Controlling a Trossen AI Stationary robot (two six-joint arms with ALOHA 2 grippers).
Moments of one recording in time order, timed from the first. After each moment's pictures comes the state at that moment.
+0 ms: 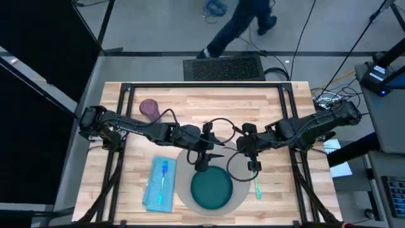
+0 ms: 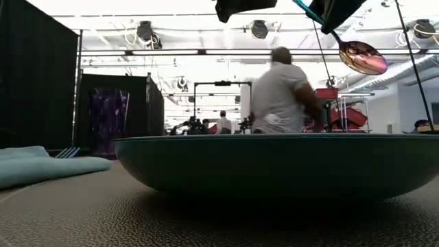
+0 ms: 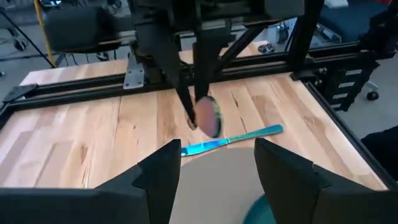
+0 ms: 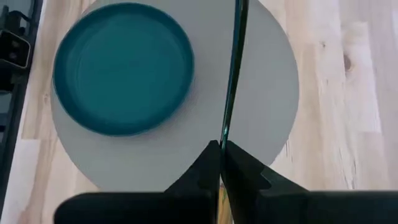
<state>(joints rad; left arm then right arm) -0.15 1.67 1.30 -0.03 0.00 0.07 0.30 1.33 1.20 -0.90 0.11 0.24</state>
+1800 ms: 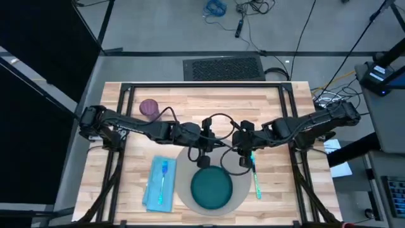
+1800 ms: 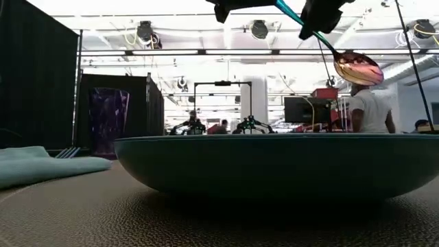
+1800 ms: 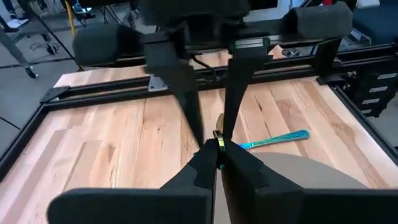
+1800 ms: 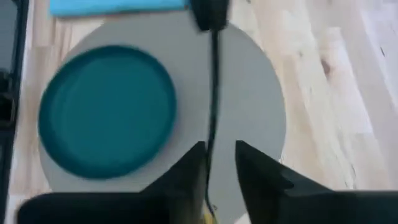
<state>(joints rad) -0.14 1.67 1.30 -0.02 -0.07 0.08 0.25 1.35 1.20 -0.81 0.18 0.39</state>
